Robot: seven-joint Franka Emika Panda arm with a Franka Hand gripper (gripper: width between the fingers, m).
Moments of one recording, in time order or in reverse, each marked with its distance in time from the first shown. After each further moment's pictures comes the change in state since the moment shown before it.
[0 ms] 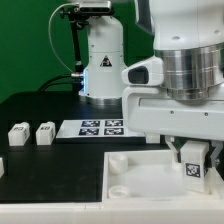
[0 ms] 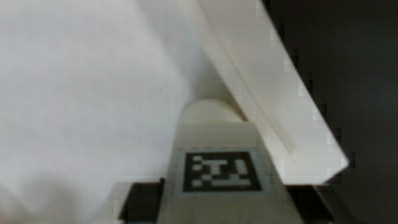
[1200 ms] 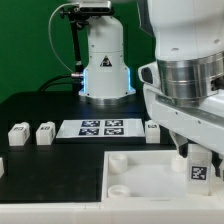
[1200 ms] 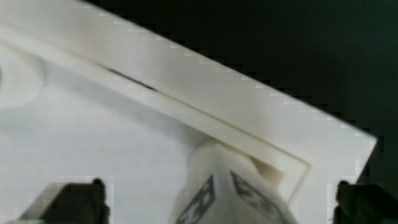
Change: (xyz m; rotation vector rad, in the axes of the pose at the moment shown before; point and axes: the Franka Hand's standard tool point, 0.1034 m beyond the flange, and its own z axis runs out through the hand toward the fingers) arm -0.015 0.000 0.012 -0.016 -0.056 0.173
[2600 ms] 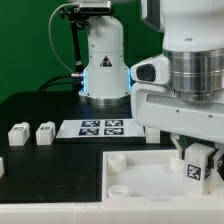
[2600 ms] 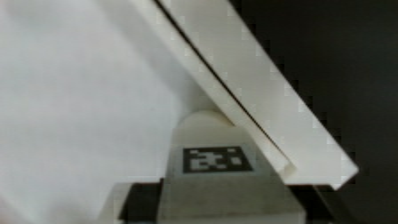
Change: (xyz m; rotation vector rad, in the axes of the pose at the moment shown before) arm 0.007 -0.006 -0.009 -0.021 0.054 -0.113
